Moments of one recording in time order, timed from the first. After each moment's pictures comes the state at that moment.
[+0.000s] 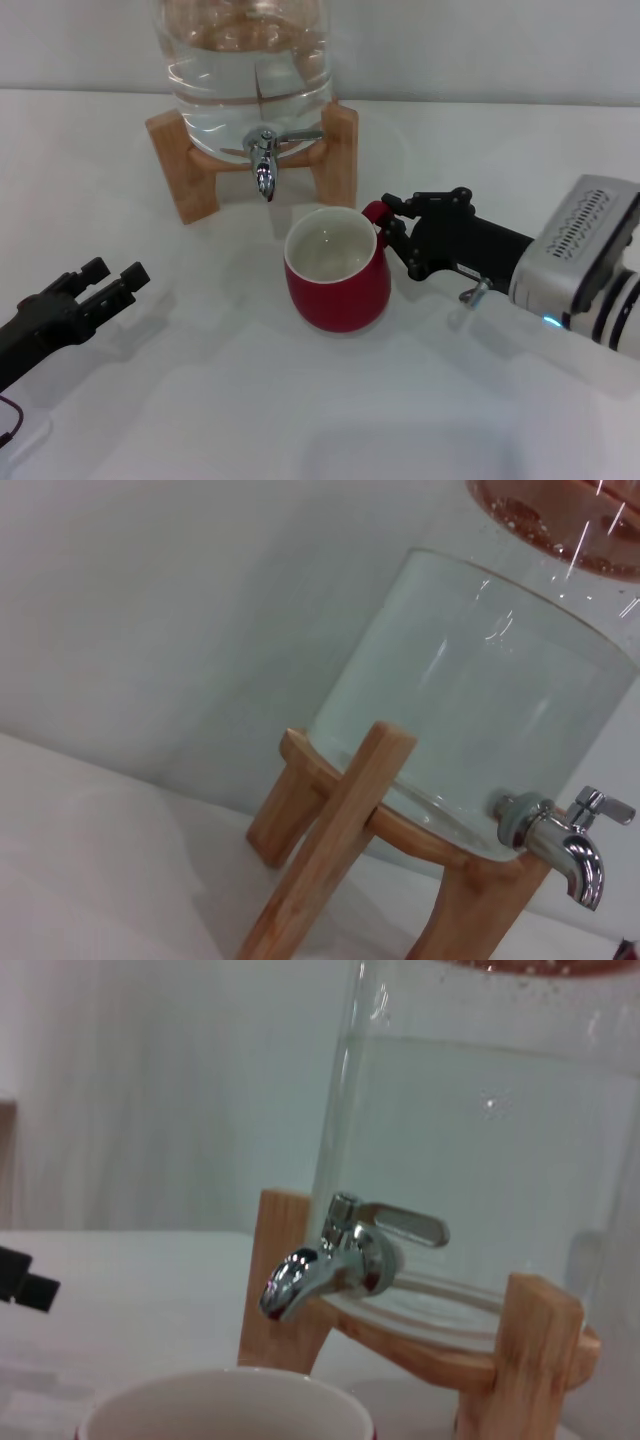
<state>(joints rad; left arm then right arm) -0.18 -2.07 0.70 0.42 -1.64 -1.40 1.86 0.49 2.03 1.07 0.63 -0.28 0.69 -2.66</state>
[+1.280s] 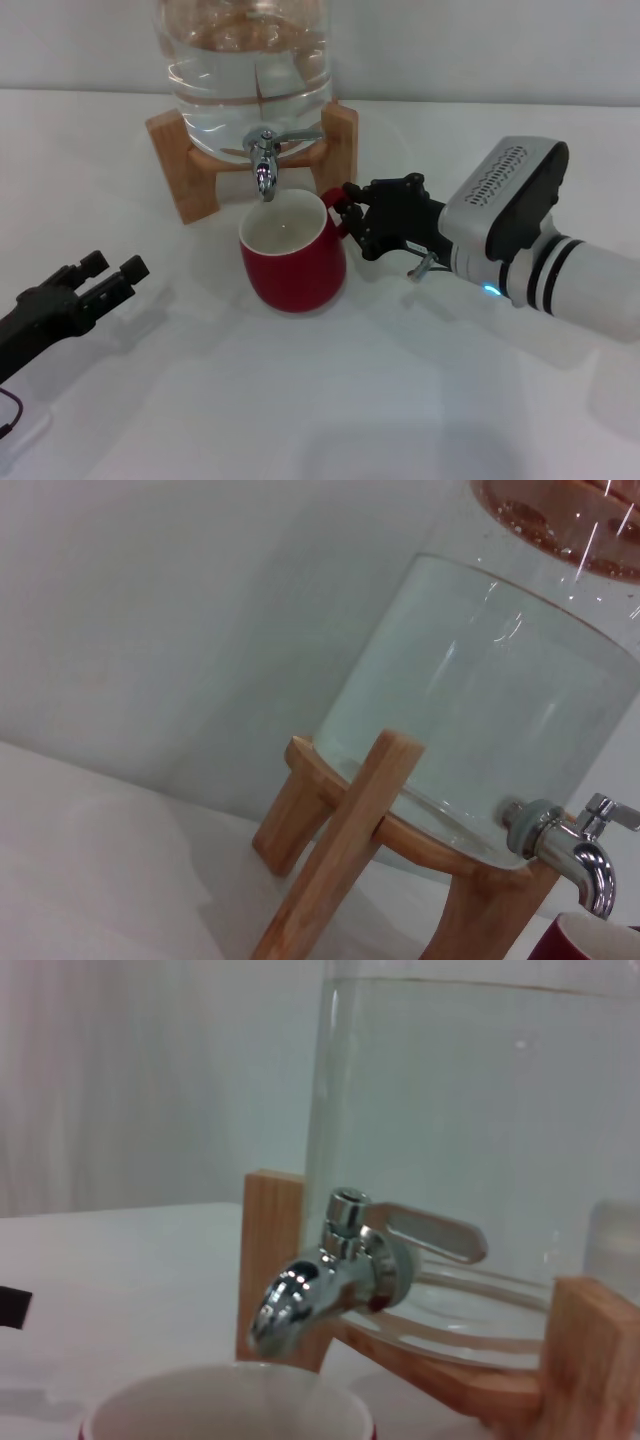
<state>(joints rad) -0.20 -2.07 0.70 0.42 -1.65 -1.39 1.86 0.65 2.03 0.87 0.65 0.01 0.47 -2.66</state>
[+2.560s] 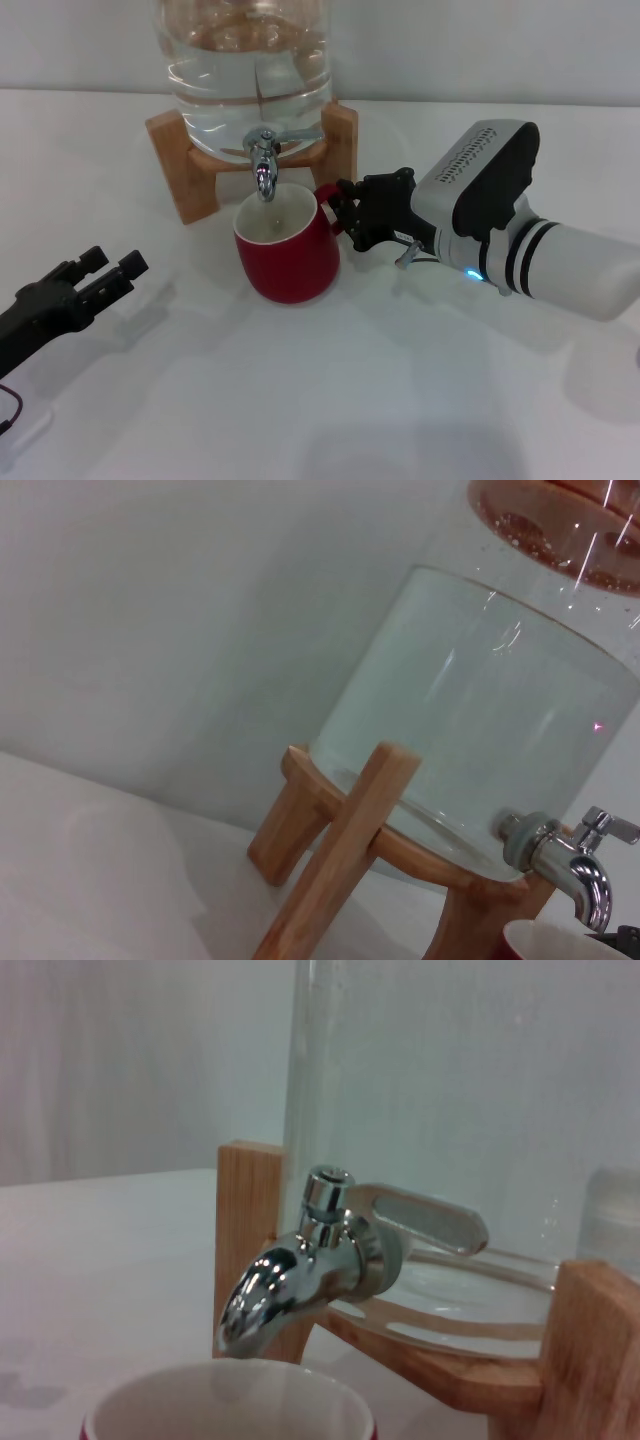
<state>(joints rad) -0.20 -2.07 0.70 0.42 -1.65 -1.40 1.85 0.73 2.03 0.81 0.64 0.14 0.36 -2.68</state>
